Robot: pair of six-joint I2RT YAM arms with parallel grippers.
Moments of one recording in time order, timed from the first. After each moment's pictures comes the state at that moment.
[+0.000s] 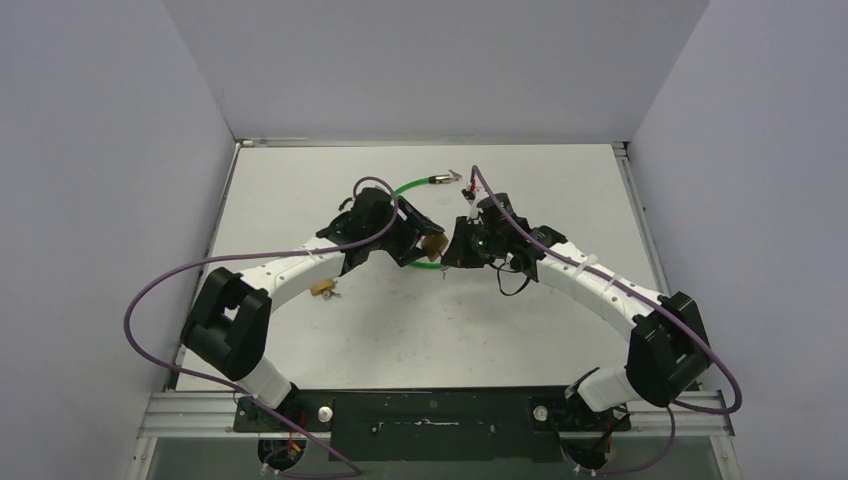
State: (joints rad) left arm -0.59 1.60 1.05 -0.09 0.22 -1.34; right arm 0.62 1.43 1.05 -0.36 -0.23 0.53
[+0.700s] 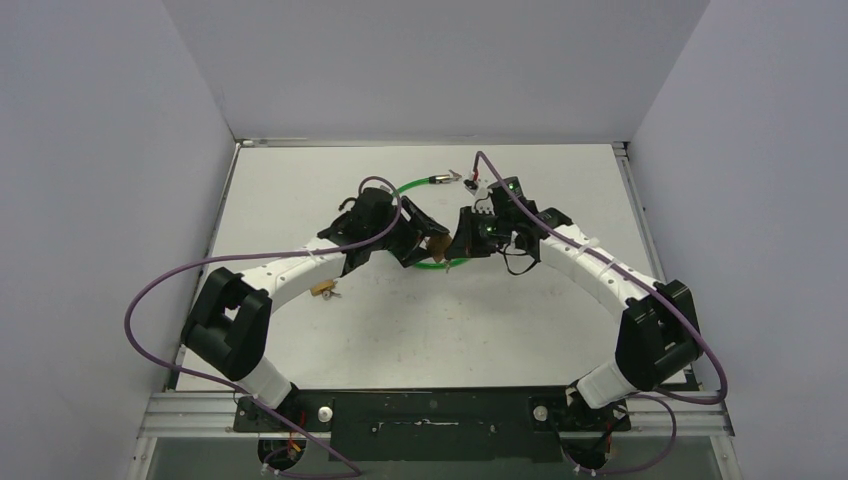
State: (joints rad) left arm -0.60 1.60 1.04 -0.05 0.26 -1.35; right arm 0.51 1.52 1.16 -0.46 -0.44 0.43
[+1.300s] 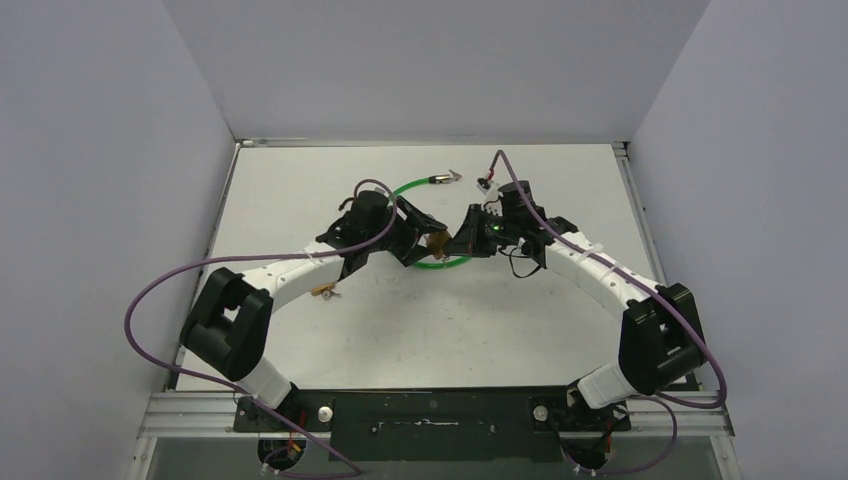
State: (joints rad) left arm -0.59 1.60 1.00 0.04 0.27 -1.42; right arm 0.47 1.50 1.09 -0.33 -0.51 0.59
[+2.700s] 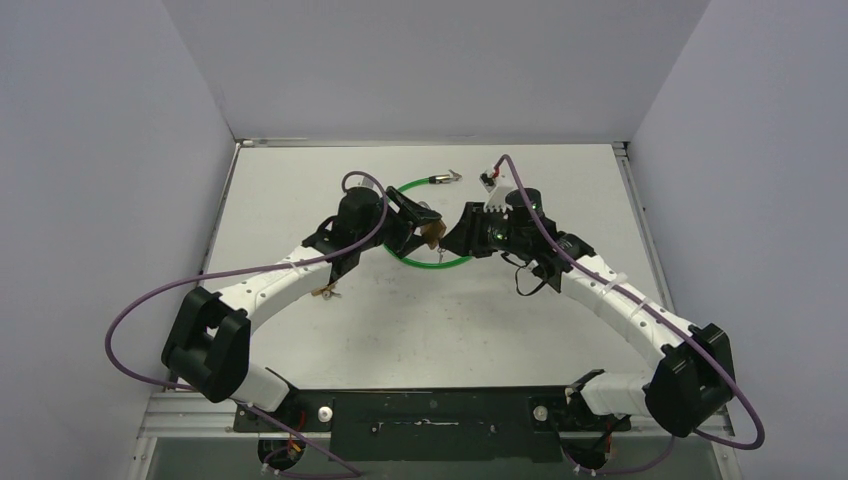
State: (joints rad) left arm -0.59 1.47 0.98 0.04 0.19 -1.40; right arm 0.55 1.27 0.99 -0.19 -0.37 0.53
